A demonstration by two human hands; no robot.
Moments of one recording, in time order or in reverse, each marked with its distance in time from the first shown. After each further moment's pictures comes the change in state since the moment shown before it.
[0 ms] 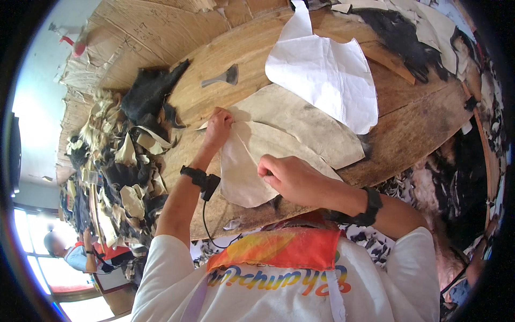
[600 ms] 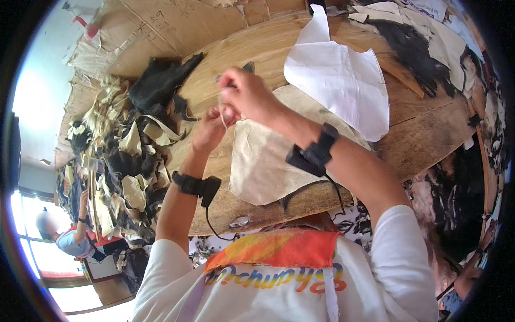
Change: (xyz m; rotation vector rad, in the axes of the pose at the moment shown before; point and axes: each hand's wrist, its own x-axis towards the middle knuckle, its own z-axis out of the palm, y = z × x) left_hand -0.002 0.037 -0.067 -1.137 -0.319 -0.084; right_hand 0.160 -0.023 -0.005 0.231 0.230 -0.175
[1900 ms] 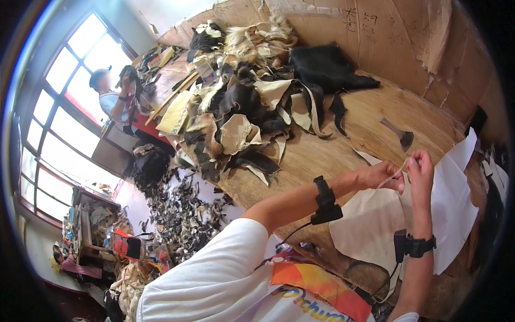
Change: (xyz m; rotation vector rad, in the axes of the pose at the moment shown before) left_hand 0.019 -0.023 0.026 0.194 0.038 0.109; right_hand 0.017 0.040 -0.009 0.008 -0.004 0.148
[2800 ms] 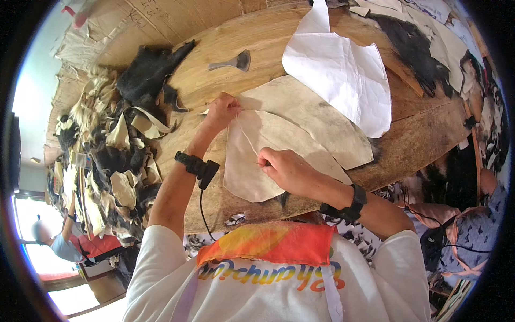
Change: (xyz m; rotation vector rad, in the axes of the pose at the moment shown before) left_hand -0.002 -0.055 -0.045 0.875 0.105 -0.145; right_hand -0.153 0.013 0.012 -0.291 -0.264 0.050
